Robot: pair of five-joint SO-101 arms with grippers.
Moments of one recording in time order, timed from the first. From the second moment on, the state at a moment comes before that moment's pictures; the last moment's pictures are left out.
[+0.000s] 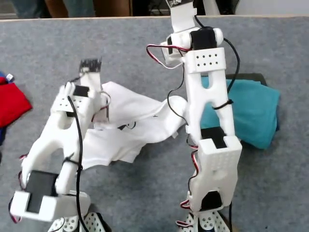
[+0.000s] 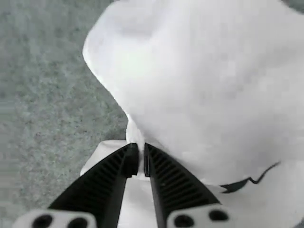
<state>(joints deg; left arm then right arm) 2.7 -8.9 25.3 67.8 7.4 -9.1 27.6 -48.5 87.3 10.4</state>
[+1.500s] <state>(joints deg) -59.3 -26.0 -26.3 97.0 -16.9 -56.7 53.7 -48.5 82.1 5.0</state>
